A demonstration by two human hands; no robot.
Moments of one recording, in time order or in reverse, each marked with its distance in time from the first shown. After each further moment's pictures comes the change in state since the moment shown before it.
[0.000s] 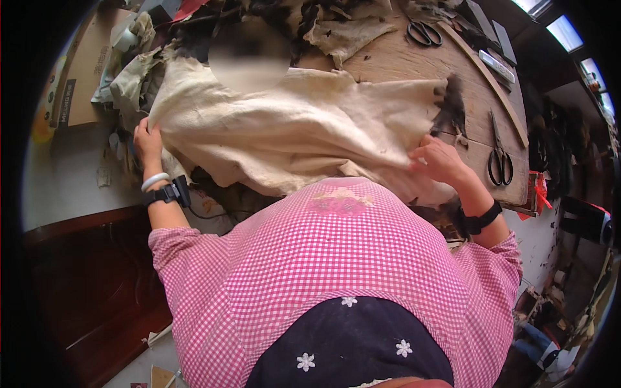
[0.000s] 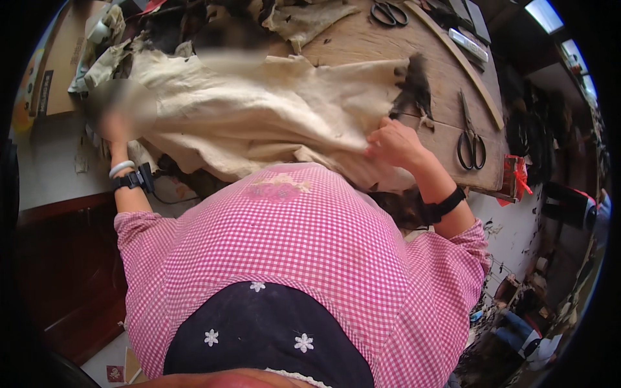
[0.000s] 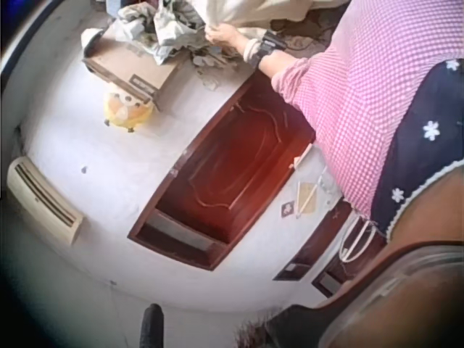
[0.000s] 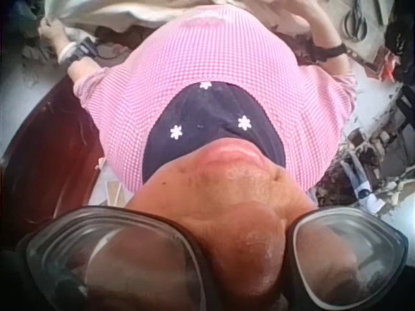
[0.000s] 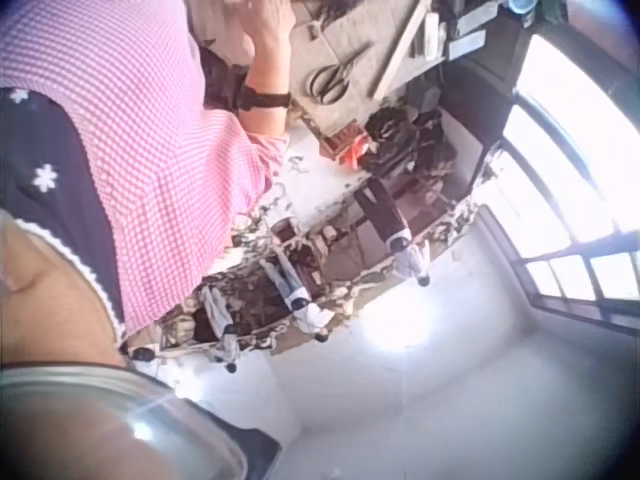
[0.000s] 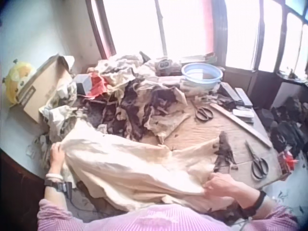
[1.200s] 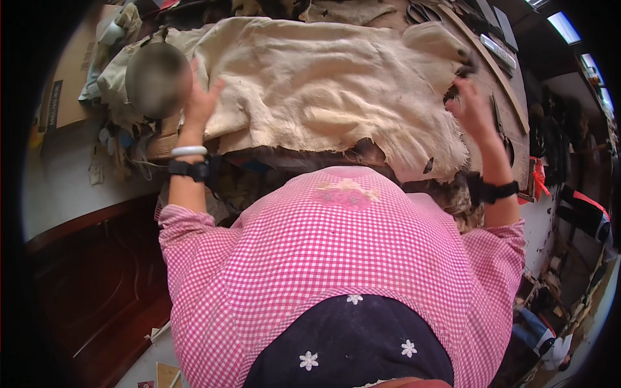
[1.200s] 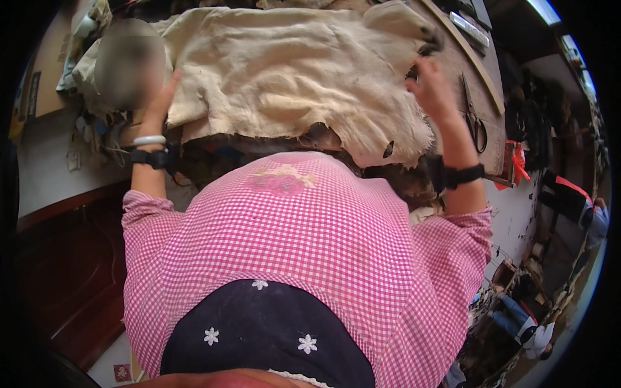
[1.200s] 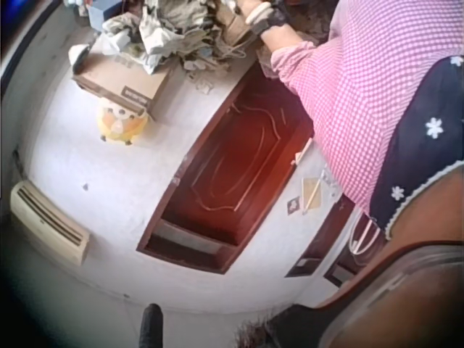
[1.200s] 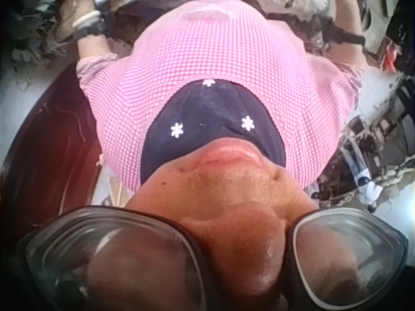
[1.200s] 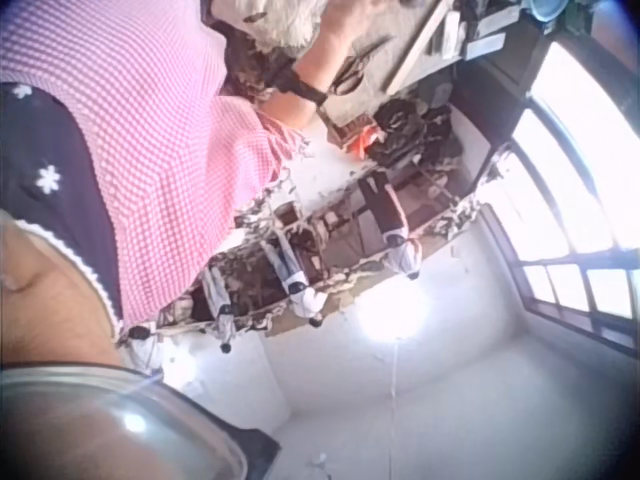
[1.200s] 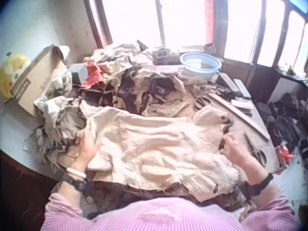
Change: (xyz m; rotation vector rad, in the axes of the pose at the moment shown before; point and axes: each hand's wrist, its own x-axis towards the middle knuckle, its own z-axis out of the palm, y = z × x) left_hand -0.029 0.136 0.074 -0.446 -0.048 0.385; right_hand 0.018 0.071 -0.031 -0.077 0.478 0.229
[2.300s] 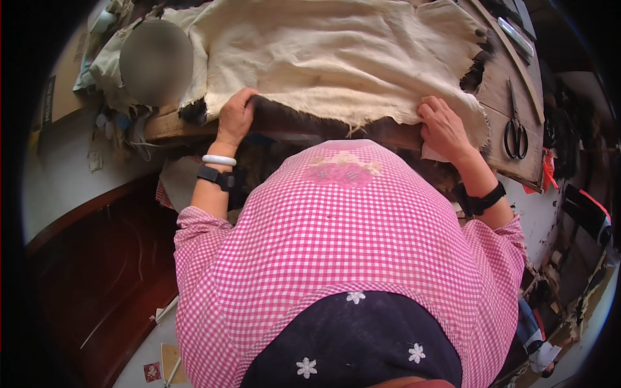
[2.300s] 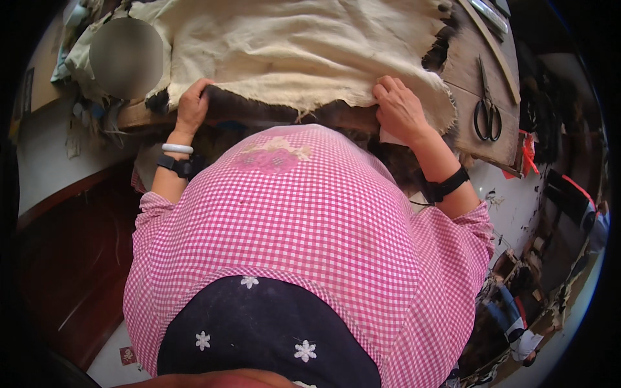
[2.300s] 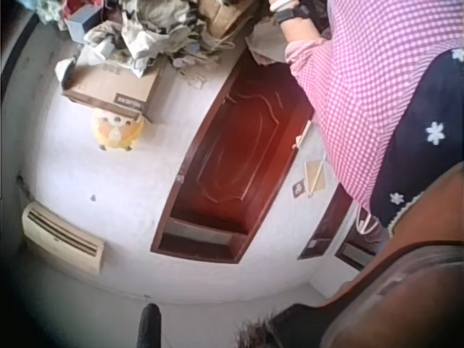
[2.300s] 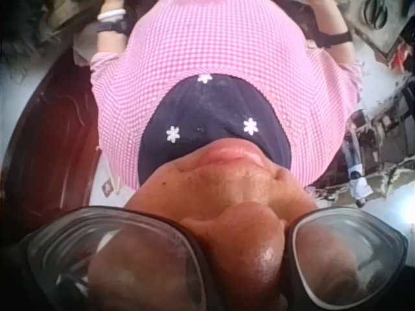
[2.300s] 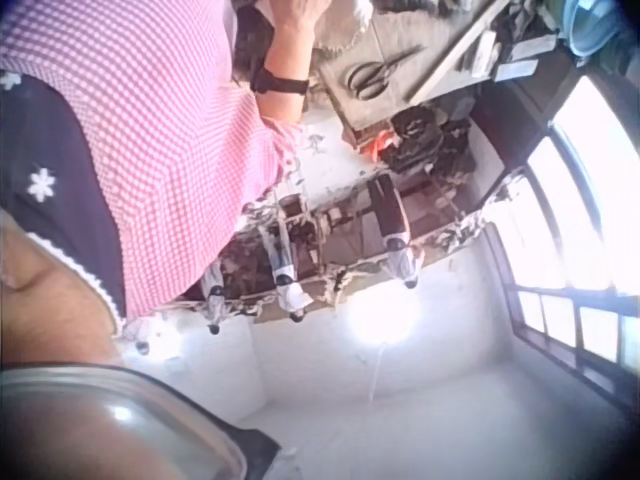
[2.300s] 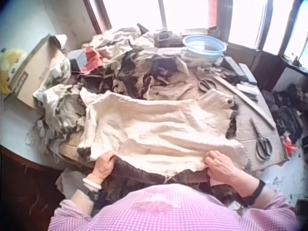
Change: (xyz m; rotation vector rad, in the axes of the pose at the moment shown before) left_hand -0.097 0.069 0.020 -0.242 -0.383 -0.160; right_hand -0.057 -0.073 0.049 -0.086 -0.258 -0.328
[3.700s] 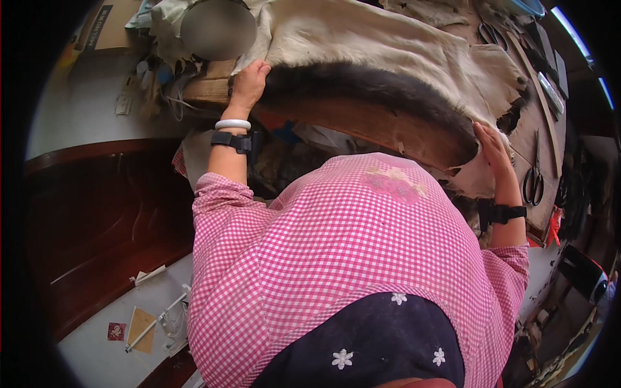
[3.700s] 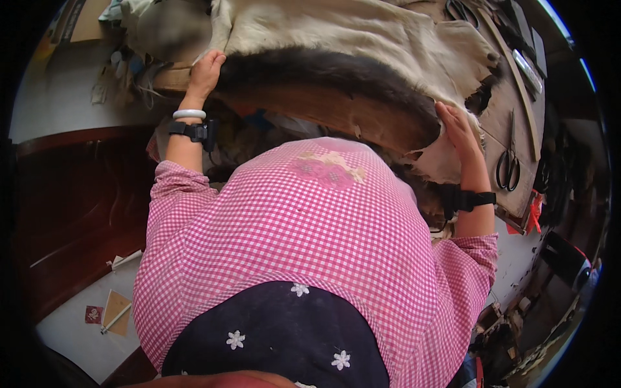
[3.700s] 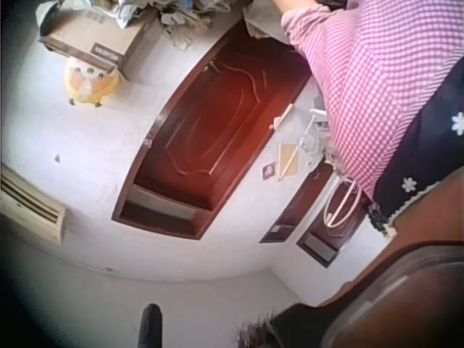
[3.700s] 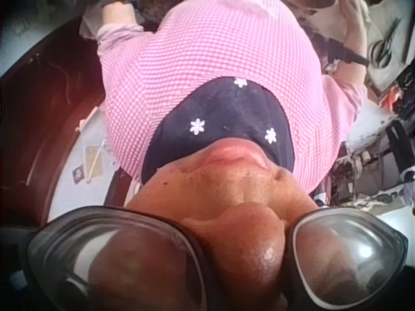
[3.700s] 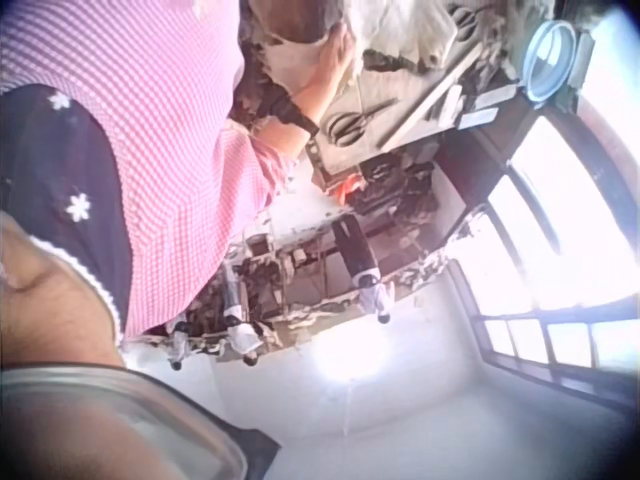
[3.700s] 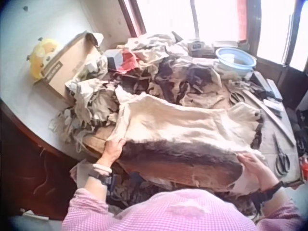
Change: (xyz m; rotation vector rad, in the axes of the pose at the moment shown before) left_hand 0.004 -0.057 -0.067 0.172 0.169 -0.287; right_hand 0.016 0.057 0.010 1.187 -0.131 0.348
